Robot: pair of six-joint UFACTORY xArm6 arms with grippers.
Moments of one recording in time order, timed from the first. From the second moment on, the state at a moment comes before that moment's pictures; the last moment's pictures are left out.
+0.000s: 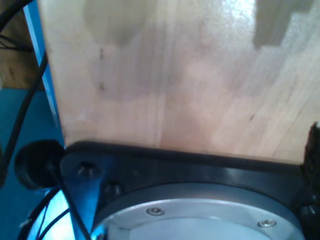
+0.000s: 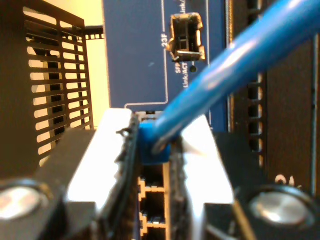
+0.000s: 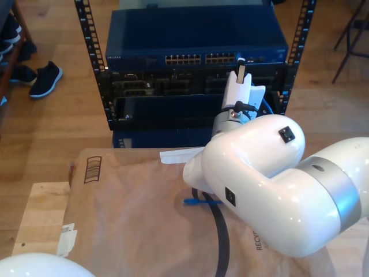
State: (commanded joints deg) left arm 96.9 -30.8 -5.0 4.6 59.4 -3.0; right arm 29.4 45.7 -75.3 45.1 -73.6 73.2
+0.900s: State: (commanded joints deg) left arm 96.9 -30.8 -4.9 4.6 59.5 -3.0; right arm 29.8 44.7 -73.9 44.7 -73.8 73.3
